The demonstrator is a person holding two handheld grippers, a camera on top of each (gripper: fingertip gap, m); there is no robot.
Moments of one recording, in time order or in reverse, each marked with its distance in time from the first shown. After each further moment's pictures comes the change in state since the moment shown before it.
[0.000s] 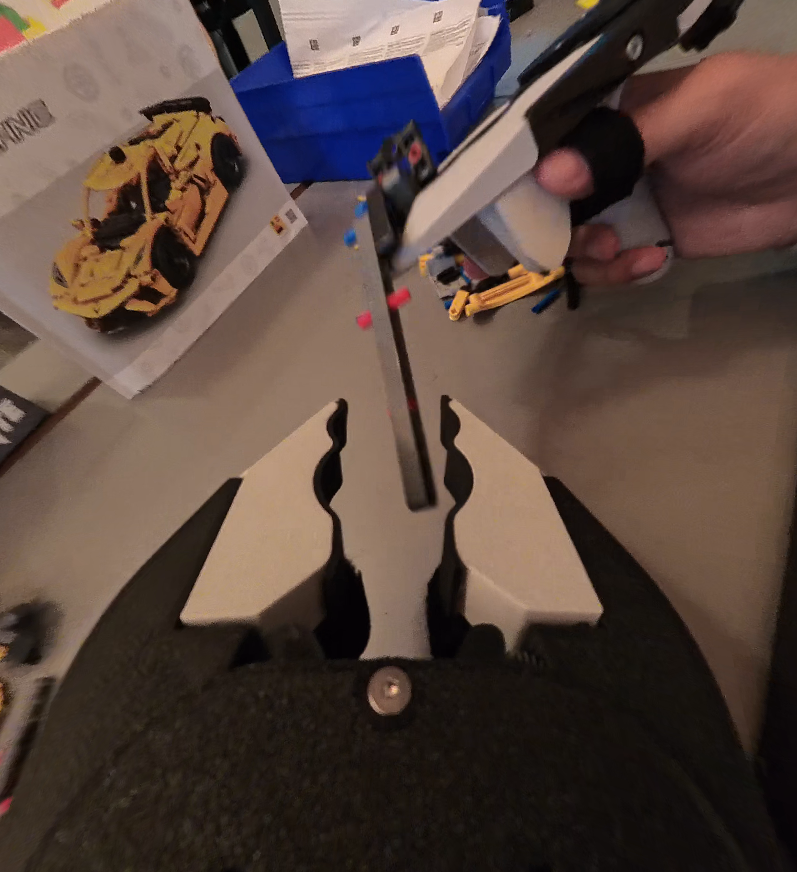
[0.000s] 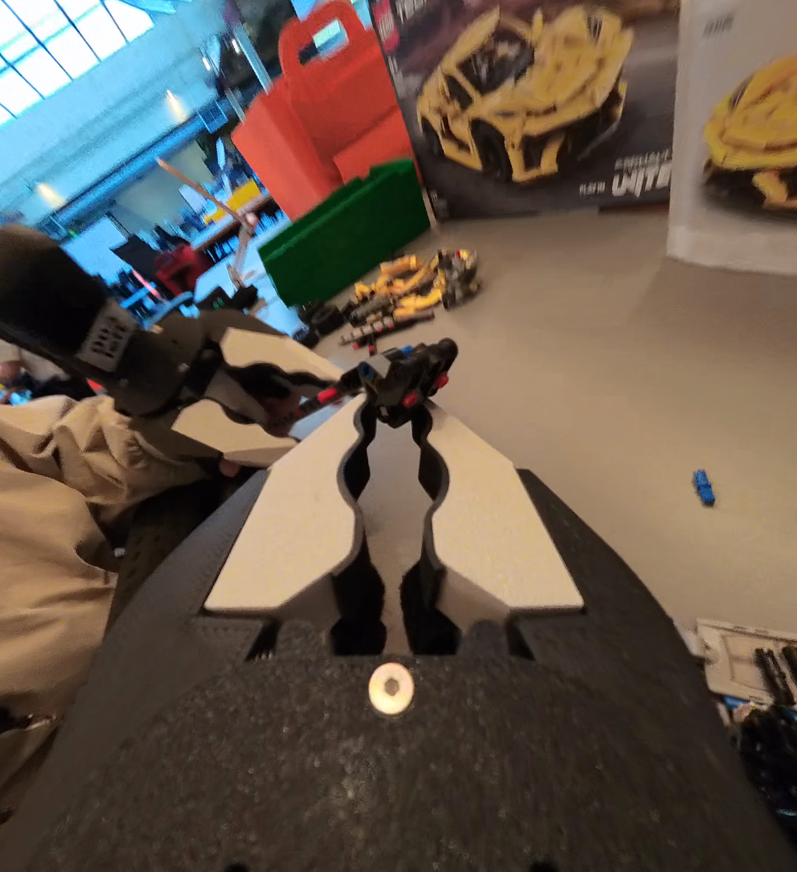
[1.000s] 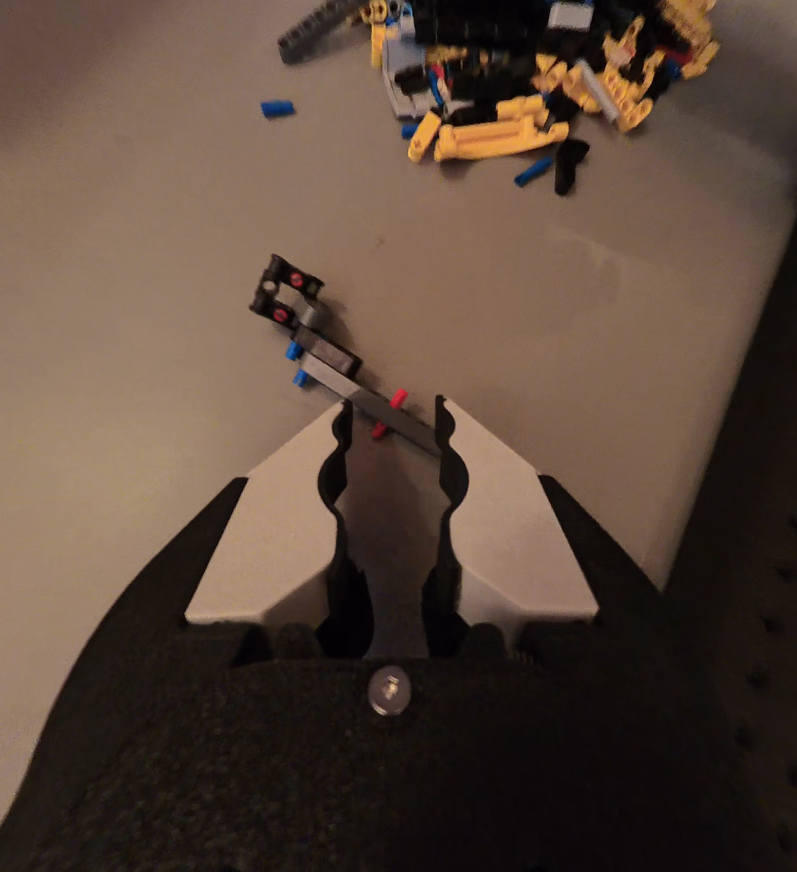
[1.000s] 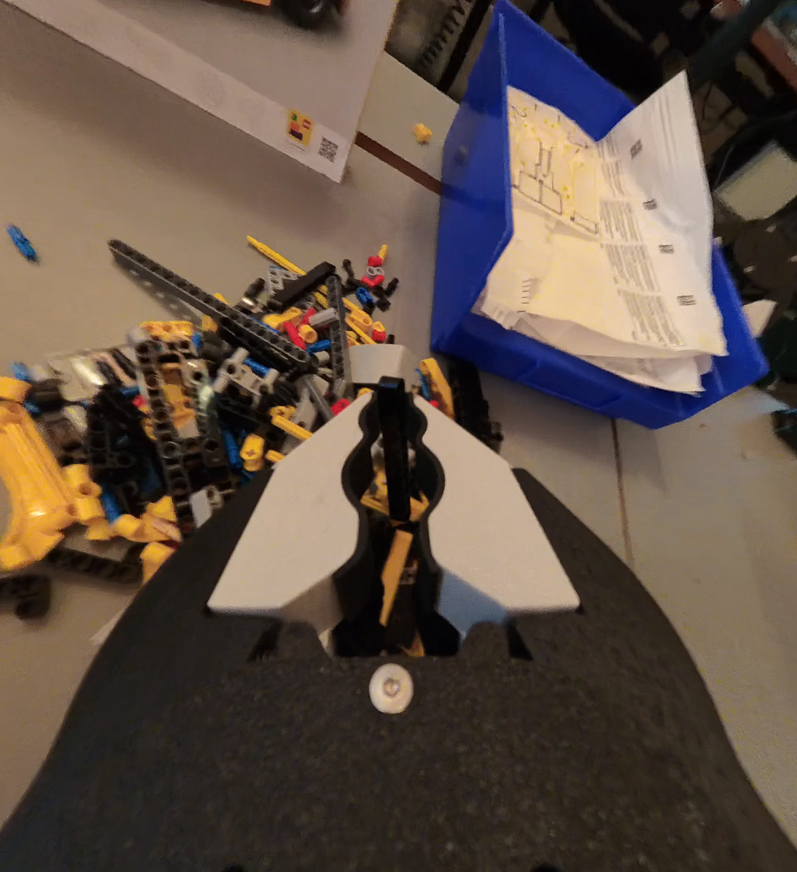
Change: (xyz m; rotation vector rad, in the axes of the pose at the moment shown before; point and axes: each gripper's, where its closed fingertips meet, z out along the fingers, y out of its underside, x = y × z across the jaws) left arm 0.029 0.061 0.018 -0.347 0.167 -0.267; right arm 0.152 0.003 -0.198 -0.336 1.202 -0.401
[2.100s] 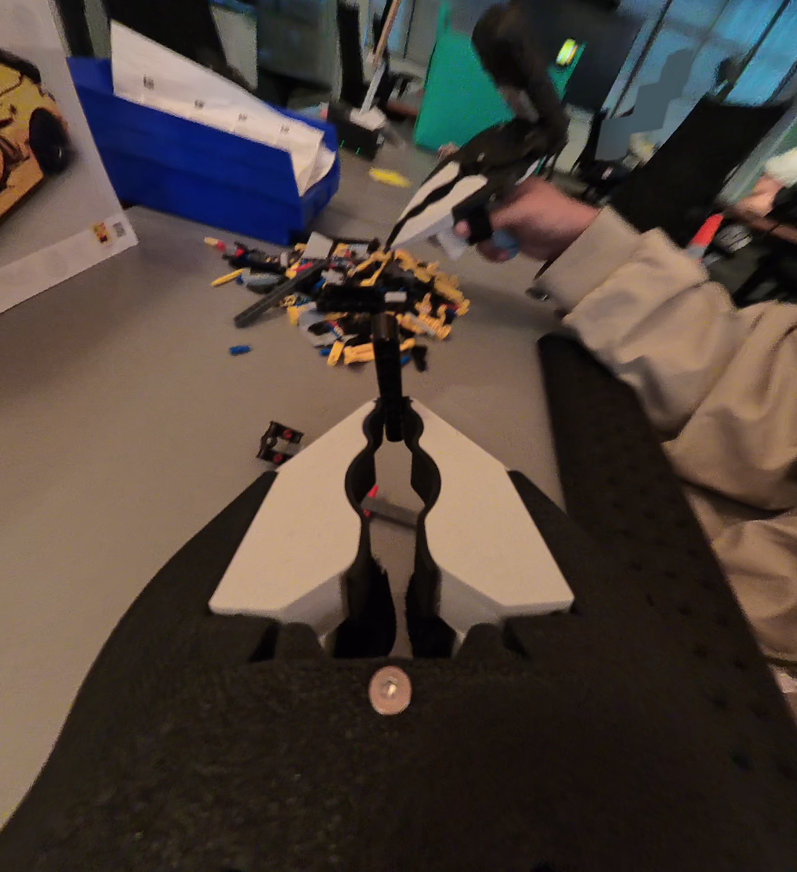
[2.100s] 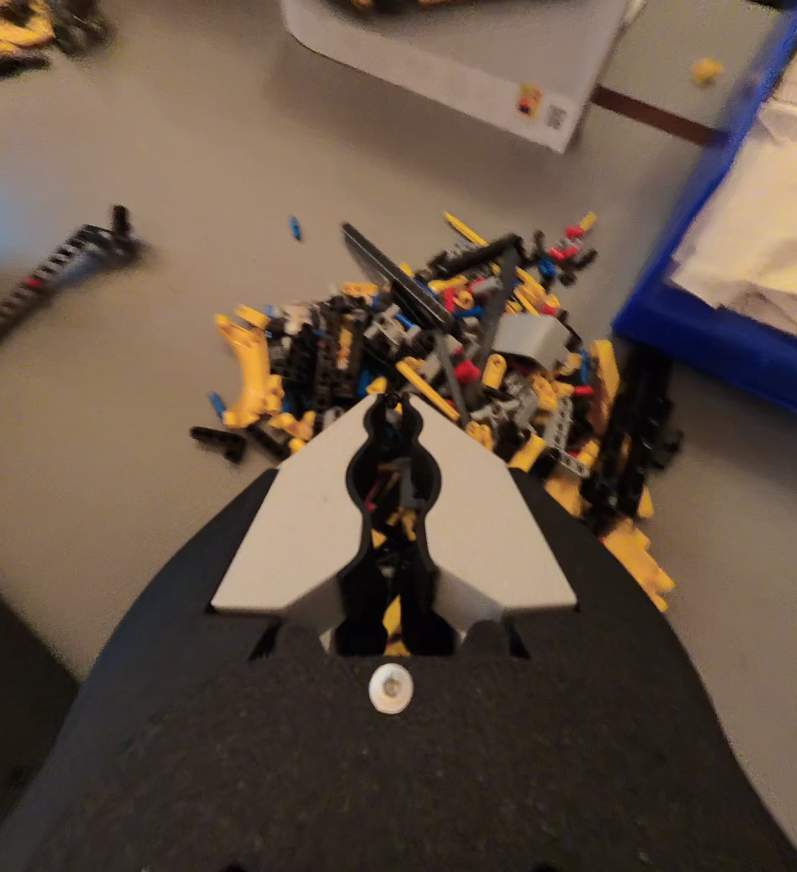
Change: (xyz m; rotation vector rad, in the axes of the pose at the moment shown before) left arm 0.002 -0.058 -0.069 0.461 0.364 0.067; right arm -0.035 0.012 -0.029 -0.017 -0.609 0.102
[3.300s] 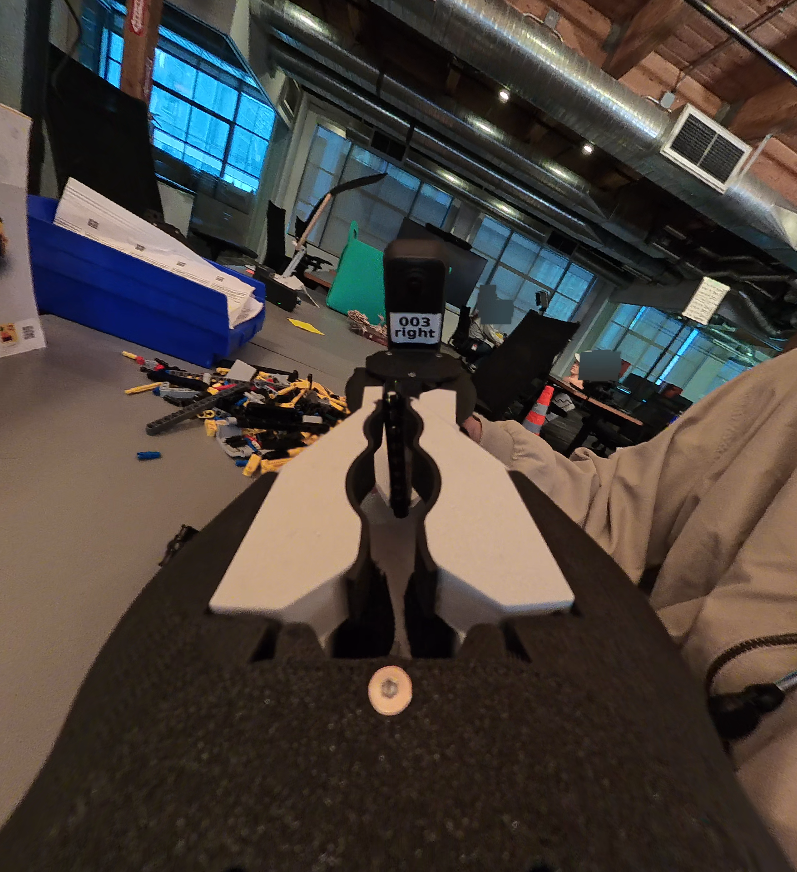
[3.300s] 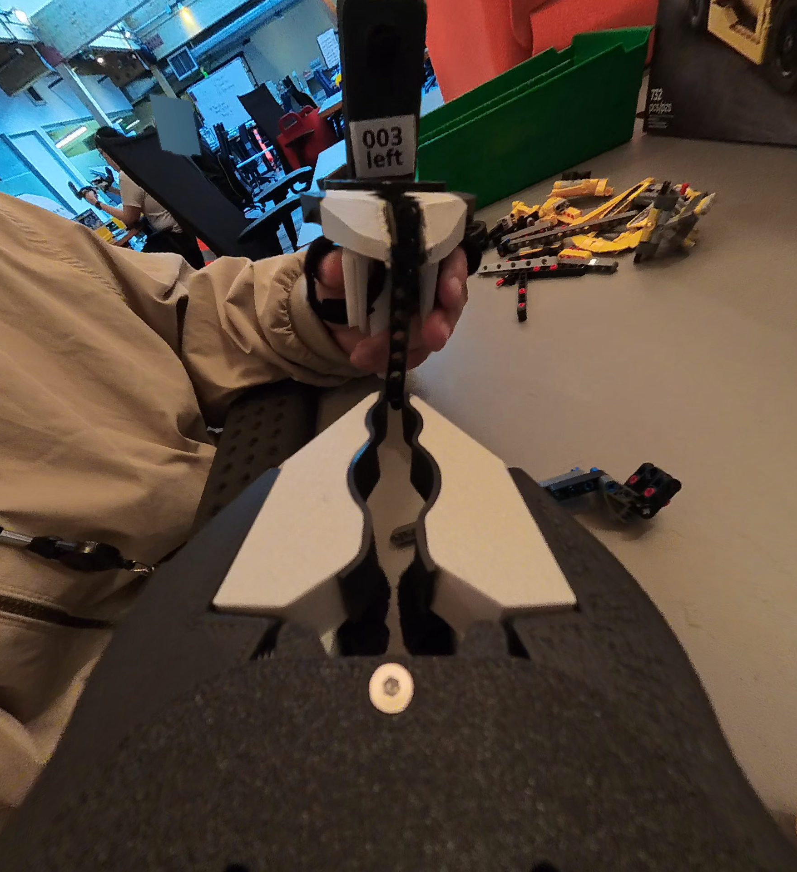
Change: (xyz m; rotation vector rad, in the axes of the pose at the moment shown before) left arm 0.023 -0.055 -0.021 0.361 0.221 -0.185; right arm -0.270 -0.082 0.040 0.252 -0.885 -0.089
